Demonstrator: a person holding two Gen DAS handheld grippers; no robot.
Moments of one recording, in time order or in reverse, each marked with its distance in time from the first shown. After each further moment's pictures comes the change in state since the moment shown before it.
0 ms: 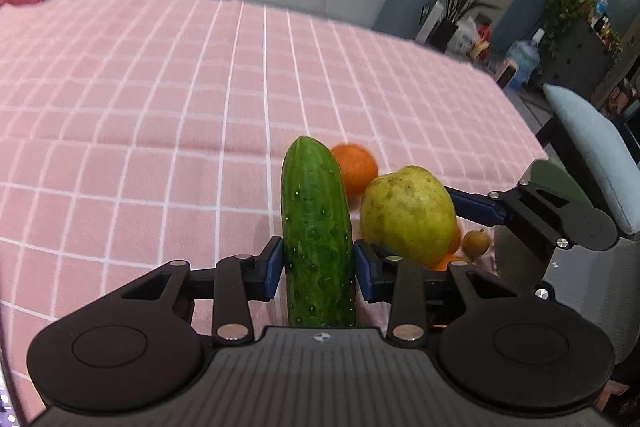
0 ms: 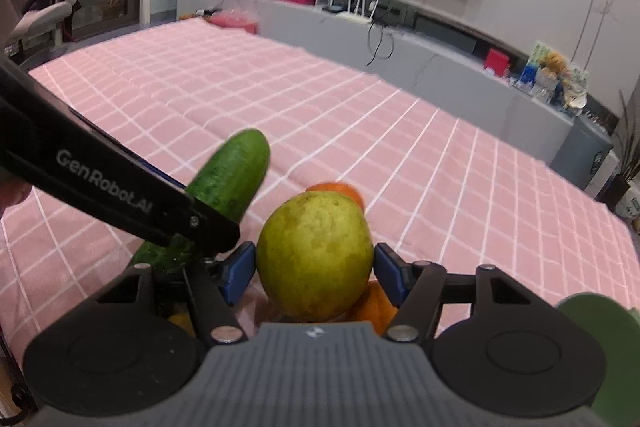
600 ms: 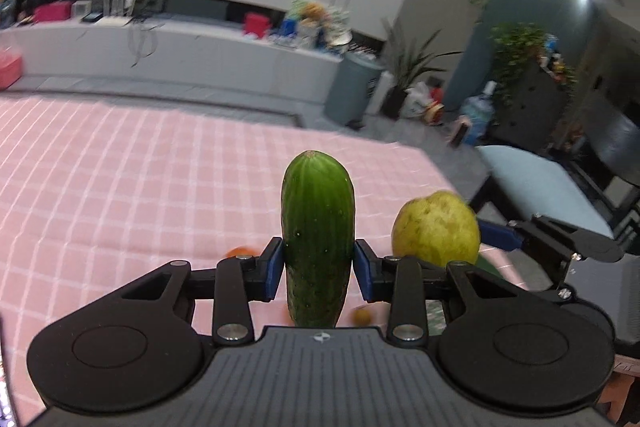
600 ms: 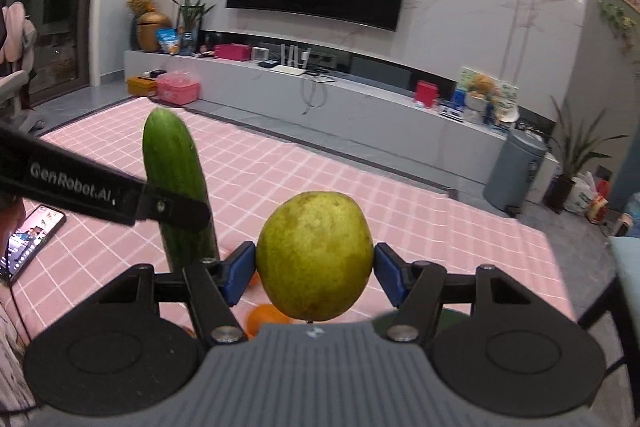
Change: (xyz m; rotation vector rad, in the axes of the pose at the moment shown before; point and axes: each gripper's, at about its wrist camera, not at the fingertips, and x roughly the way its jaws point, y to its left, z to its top) left arm -0.062 -0.087 0.031 0.087 -0.219 -0.094; right arm -0.128 -0.053 0.023 0.120 -0.119 -0.148
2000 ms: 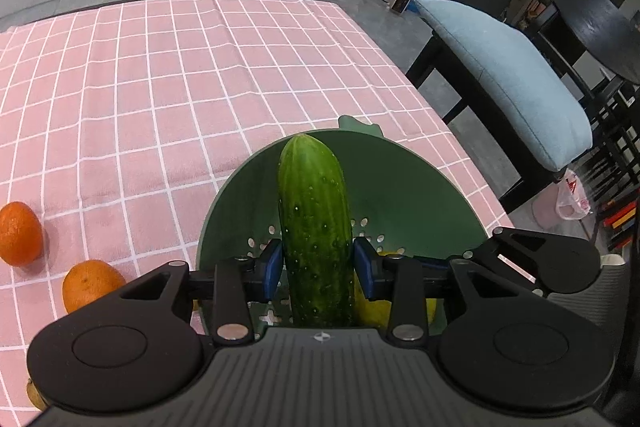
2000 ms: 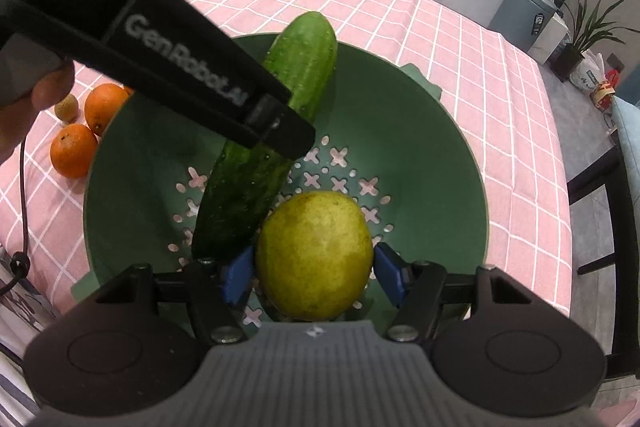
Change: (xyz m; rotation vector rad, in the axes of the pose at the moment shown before) left arm 0.181 -0.098 -0.035 0.118 0.393 -0.152; right arm 0.036 -0.088 -0.099 -0.020 0.530 0.018
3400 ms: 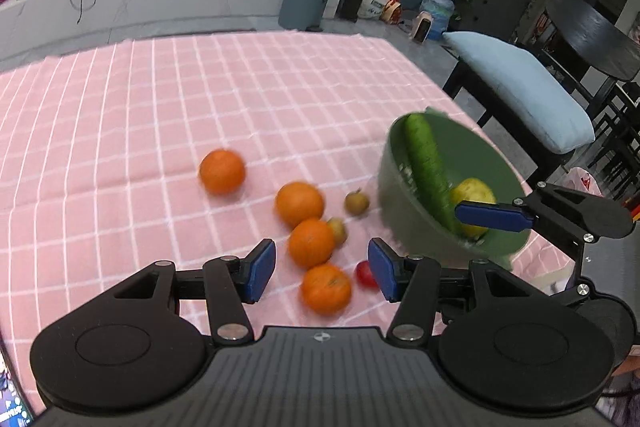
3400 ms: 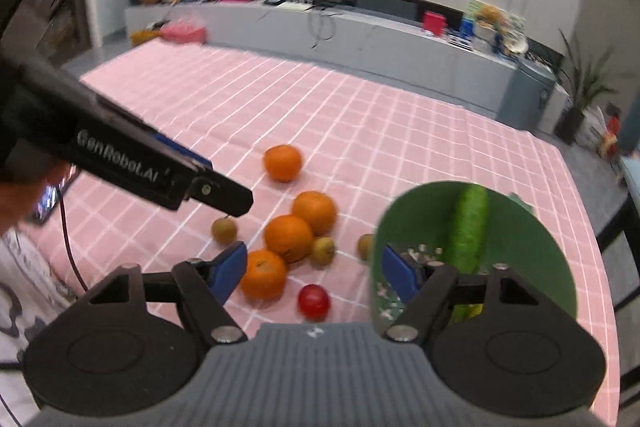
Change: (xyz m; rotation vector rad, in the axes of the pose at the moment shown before) left arm -0.143 0.101 -0.077 0.028 -0.101 0.068; right arm -0.068 0.143 0.023 0.039 -0.323 0.043
